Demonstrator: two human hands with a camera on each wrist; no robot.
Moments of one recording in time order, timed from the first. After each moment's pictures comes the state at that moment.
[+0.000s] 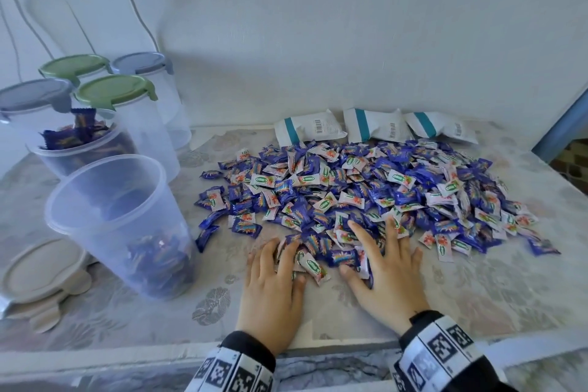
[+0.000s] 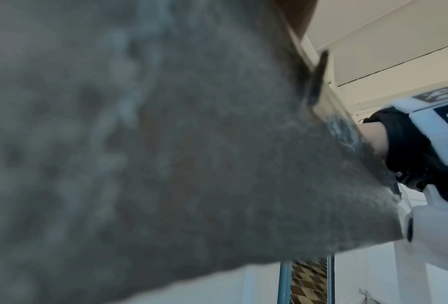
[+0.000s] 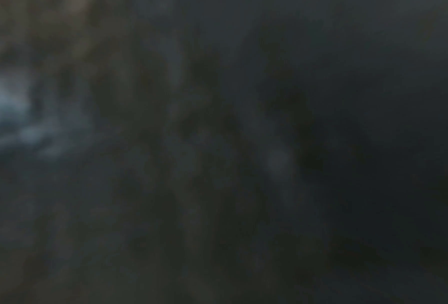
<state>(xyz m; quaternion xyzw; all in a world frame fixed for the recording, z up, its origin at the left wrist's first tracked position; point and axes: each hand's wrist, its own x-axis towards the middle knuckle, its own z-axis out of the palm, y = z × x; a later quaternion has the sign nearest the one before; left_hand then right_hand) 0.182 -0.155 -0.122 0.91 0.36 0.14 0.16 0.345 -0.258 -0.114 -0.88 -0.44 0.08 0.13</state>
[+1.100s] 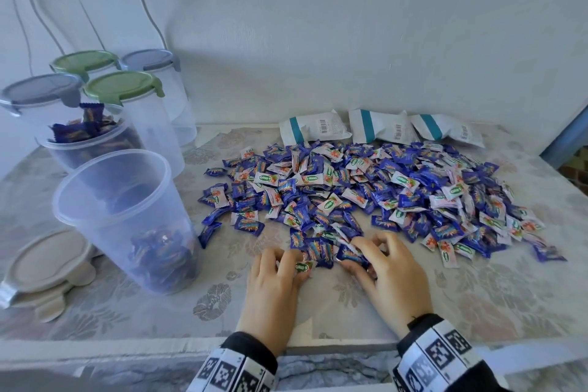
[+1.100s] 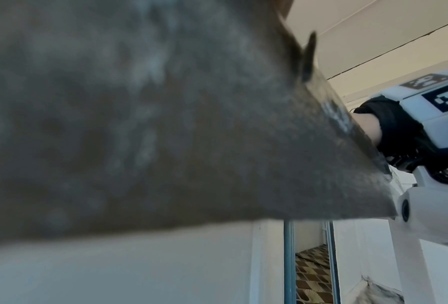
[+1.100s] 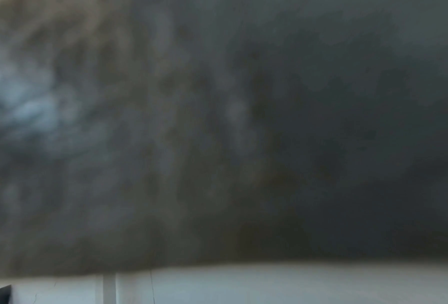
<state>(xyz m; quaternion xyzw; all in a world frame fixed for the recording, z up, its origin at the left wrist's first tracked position) 0.182 -0.161 -0.126 0.88 0.29 0.34 0.17 0.347 -0.259 -0.112 -0.80 -0.53 -0.07 0.27</state>
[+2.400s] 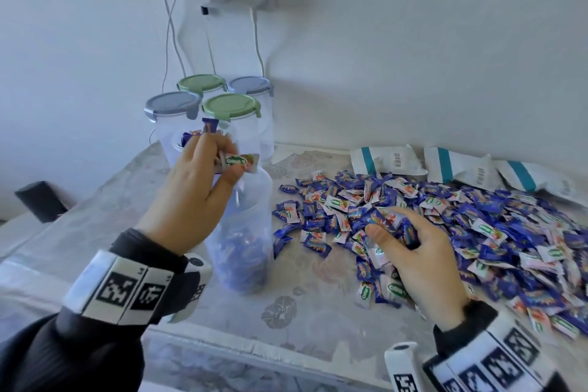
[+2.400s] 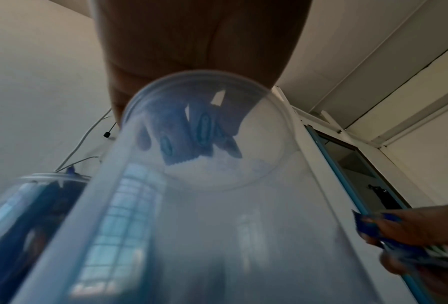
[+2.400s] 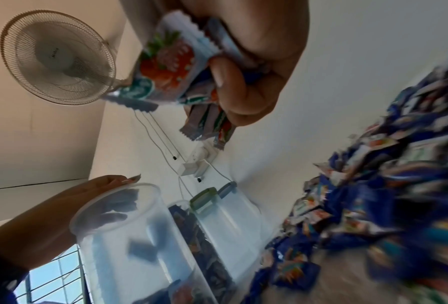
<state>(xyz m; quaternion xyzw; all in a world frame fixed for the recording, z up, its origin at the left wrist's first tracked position) 0.061 -0.051 0.040 0.82 0.37 0.40 0.15 0.300 -0.186 -0.024 -0.66 -0.46 0.15 0.57</state>
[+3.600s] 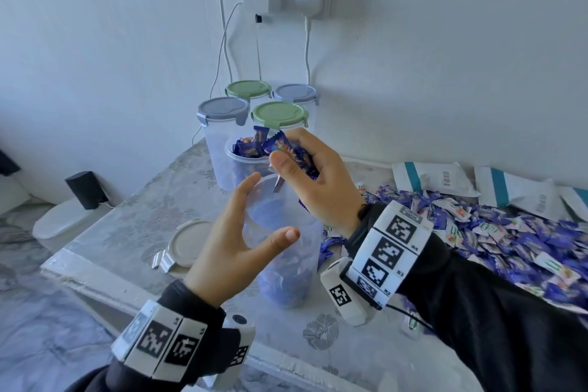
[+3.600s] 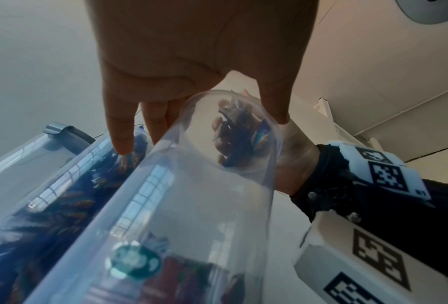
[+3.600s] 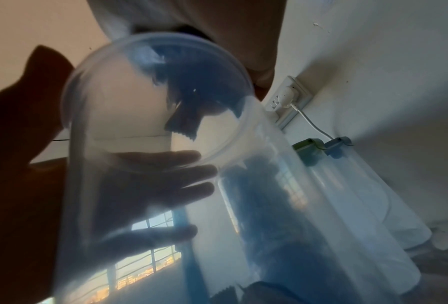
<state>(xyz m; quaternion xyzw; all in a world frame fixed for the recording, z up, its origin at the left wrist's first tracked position) 0.030 -0.064 -0.002 0.74 0.39 0.42 0.35 0.187 -0.052 0.045 -0.37 -0.70 0.24 0.57</state>
